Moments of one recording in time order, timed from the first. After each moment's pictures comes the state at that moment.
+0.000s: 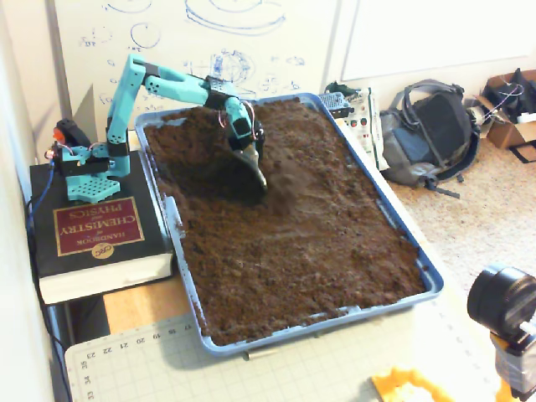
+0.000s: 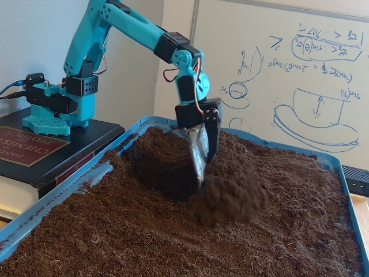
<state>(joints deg) 5.7 70.2 93.0 39.9 -14.0</state>
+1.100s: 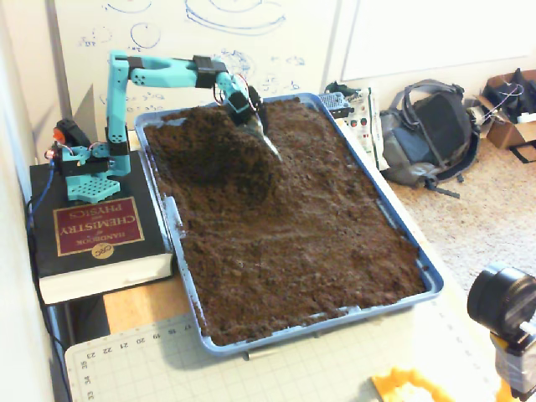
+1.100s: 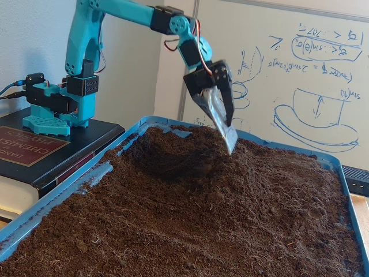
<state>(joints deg) 3.3 86.0 93.0 39.9 -13.4</state>
